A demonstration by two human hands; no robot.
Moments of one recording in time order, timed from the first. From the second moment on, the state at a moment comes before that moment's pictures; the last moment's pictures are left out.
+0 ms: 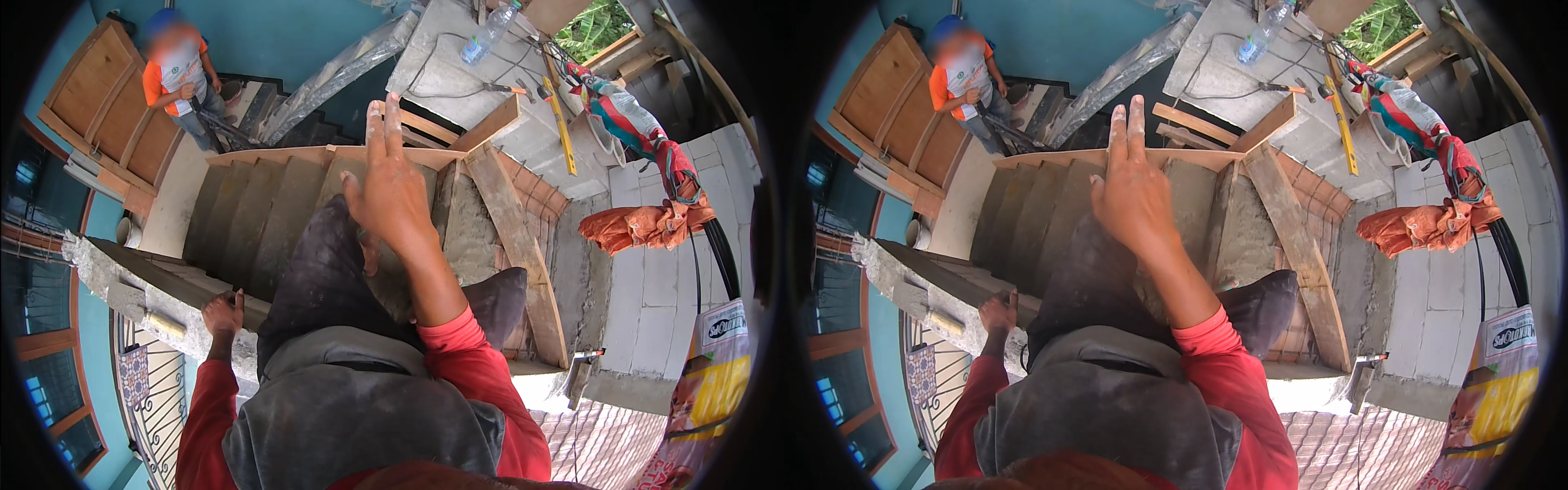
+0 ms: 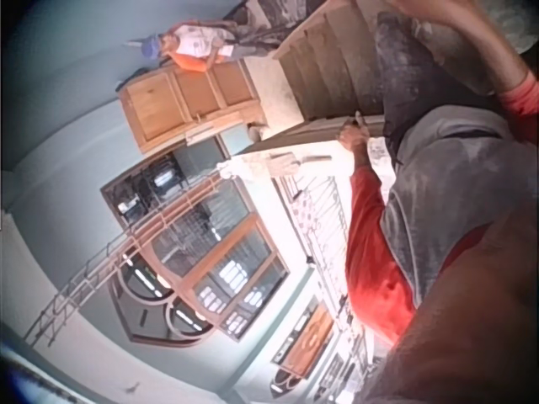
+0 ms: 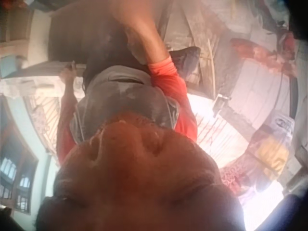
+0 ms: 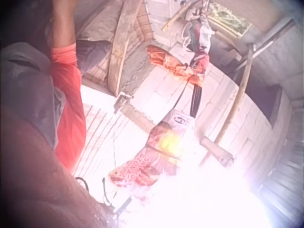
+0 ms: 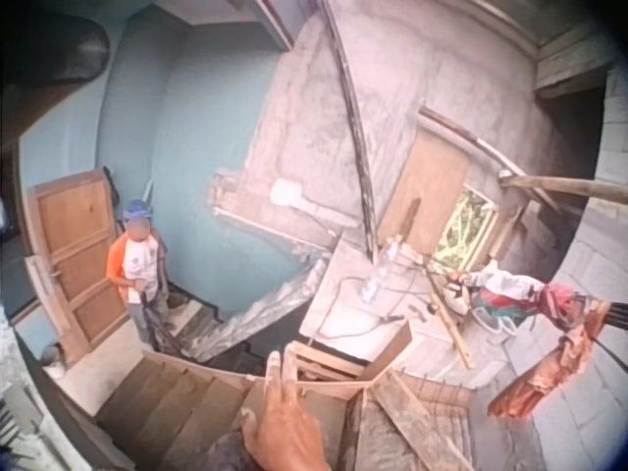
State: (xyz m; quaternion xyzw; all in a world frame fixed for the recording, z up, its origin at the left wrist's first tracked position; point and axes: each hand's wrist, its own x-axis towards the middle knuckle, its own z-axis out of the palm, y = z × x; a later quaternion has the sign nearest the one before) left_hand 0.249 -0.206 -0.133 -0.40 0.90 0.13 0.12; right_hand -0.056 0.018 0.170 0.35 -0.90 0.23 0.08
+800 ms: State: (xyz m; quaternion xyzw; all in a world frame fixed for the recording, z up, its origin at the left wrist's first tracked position) left_hand 0.248 -0.210 -0.143 -0.39 0.89 0.08 0.22; right_hand -0.097 0.152 0.142 0.44 -0.87 0.05 -0.20
